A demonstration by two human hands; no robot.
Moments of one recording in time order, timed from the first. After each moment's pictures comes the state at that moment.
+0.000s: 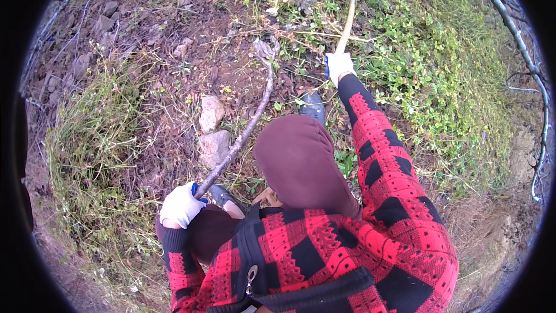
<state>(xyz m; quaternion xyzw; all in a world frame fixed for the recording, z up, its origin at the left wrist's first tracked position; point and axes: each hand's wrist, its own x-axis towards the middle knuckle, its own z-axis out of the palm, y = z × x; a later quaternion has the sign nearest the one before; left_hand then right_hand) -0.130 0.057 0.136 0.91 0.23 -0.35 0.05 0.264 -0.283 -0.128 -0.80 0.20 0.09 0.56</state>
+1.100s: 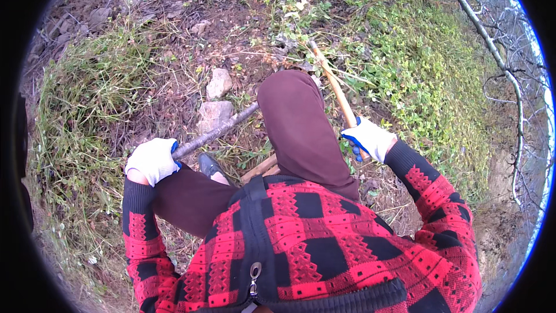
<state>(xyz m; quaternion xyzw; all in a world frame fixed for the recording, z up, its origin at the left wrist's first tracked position) -0.216 0.104 0.178 0.96 0.09 -0.26 -0.01 -0.020 -0.359 0.089 -0.73 0.10 0.49 0.47</state>
